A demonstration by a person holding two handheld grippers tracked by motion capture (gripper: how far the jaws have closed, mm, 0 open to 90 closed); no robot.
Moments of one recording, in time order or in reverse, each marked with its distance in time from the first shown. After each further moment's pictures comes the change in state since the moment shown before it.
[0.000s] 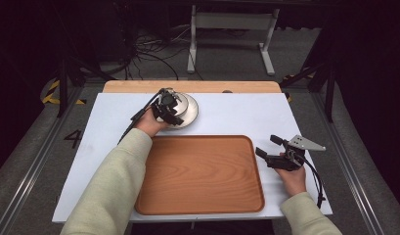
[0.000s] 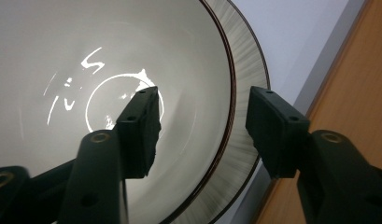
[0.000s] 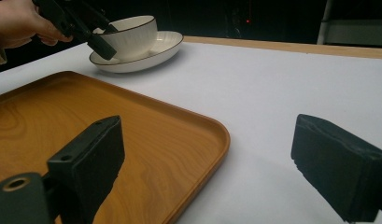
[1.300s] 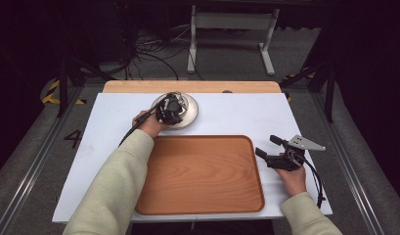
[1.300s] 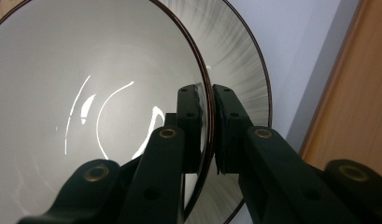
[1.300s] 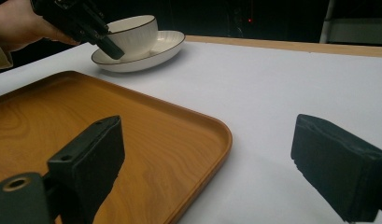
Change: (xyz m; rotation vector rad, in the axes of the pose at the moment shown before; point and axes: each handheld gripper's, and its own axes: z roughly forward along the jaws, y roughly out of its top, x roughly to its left) left arm -0.018 0.006 0.004 0.060 0.123 0.242; right arm 0.000 0.000 0.000 0.002 0.008 0.004
